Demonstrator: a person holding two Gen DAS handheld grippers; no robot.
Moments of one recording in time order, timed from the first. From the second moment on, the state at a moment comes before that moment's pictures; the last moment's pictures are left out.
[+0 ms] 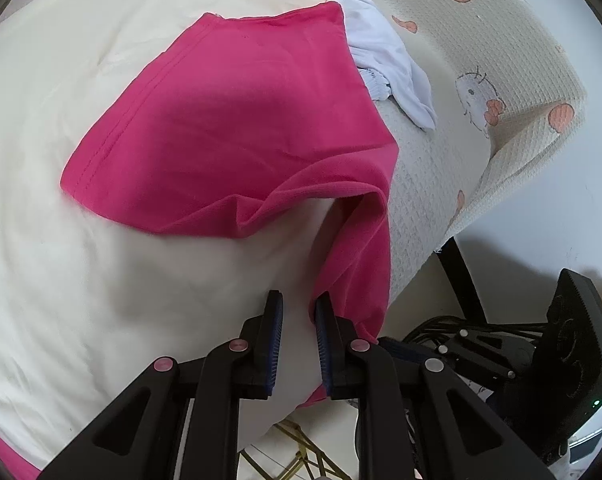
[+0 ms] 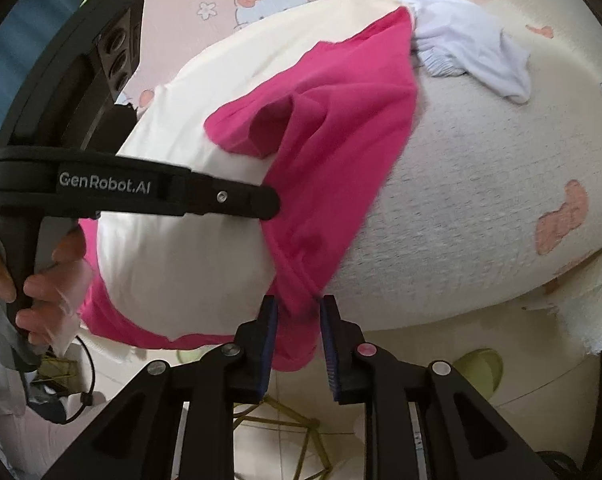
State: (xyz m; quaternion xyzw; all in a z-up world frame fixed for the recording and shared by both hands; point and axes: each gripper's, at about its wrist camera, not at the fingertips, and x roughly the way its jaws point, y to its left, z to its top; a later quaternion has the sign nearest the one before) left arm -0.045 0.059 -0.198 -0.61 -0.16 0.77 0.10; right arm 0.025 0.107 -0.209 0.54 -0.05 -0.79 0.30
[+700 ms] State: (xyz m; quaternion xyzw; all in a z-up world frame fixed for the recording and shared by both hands) left arm -0.047 0.043 -0.193 -0.61 -0.17 0.77 0.10; right arm 0.022 0.120 -0.234 0.55 -0.12 -0.73 0.38
